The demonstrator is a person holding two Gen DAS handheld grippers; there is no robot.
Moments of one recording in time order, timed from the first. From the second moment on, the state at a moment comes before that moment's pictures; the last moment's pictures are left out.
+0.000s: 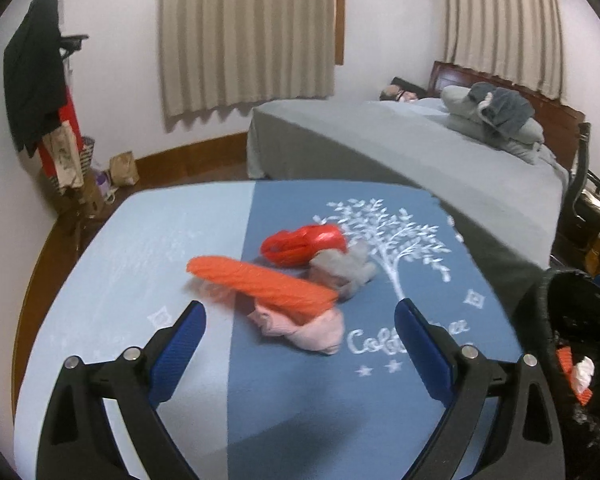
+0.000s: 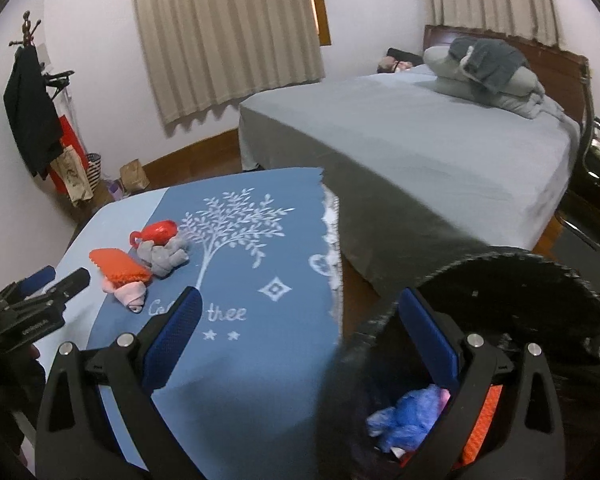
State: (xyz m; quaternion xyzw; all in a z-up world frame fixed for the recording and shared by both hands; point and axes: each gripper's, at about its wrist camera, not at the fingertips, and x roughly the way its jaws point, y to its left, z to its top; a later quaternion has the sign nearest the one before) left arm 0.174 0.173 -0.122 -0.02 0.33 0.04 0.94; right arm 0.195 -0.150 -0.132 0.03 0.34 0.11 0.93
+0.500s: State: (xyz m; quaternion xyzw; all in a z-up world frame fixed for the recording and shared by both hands) left arm 0.207 0.183 -0.144 -0.04 0.35 0.04 0.93; right arm 0.223 -0.124 -0.163 0.02 0.37 0.12 0.92
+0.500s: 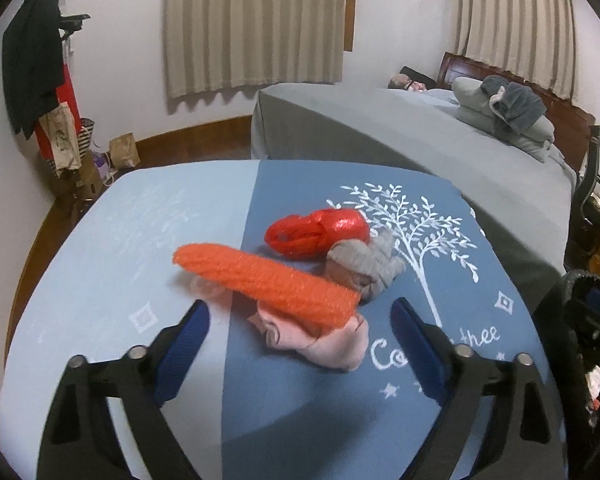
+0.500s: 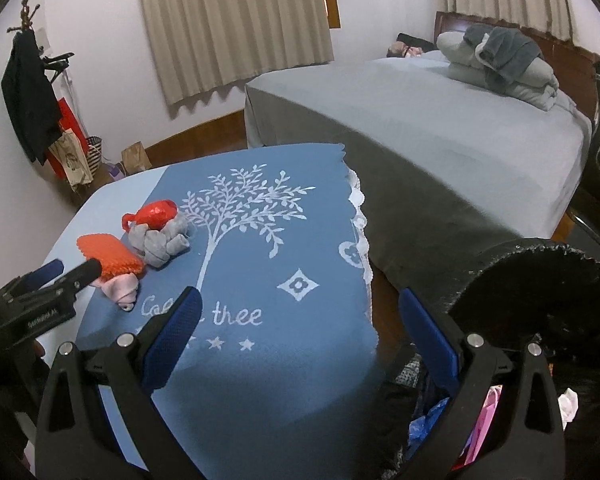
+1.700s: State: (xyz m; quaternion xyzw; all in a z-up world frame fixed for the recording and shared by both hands) left arm 0.177 0.239 -0.133 -0.09 0.35 0.04 0.93; right arm 0.223 -0.052 -0.171 -0.01 0.37 0.17 0.91
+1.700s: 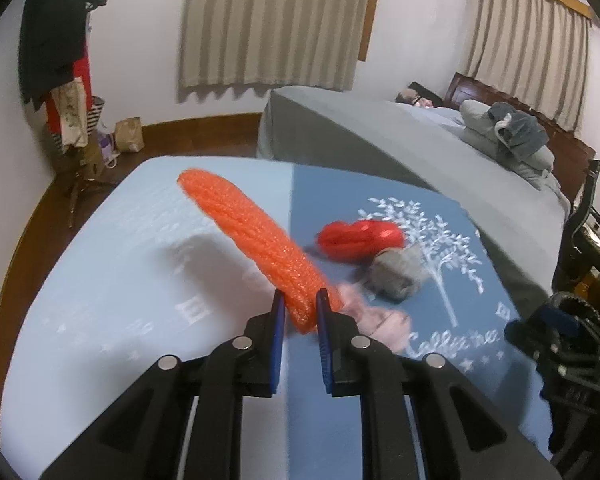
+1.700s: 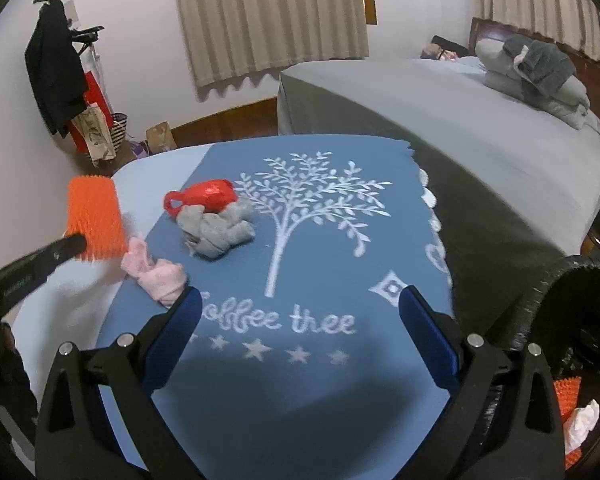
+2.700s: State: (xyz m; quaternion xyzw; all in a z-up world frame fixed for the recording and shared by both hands) left arm 0.142 0.297 -0.163 -0.10 0.38 0.07 0.92; right arm 0.247 0.073 -0.208 -0.04 0.43 0.25 0.87
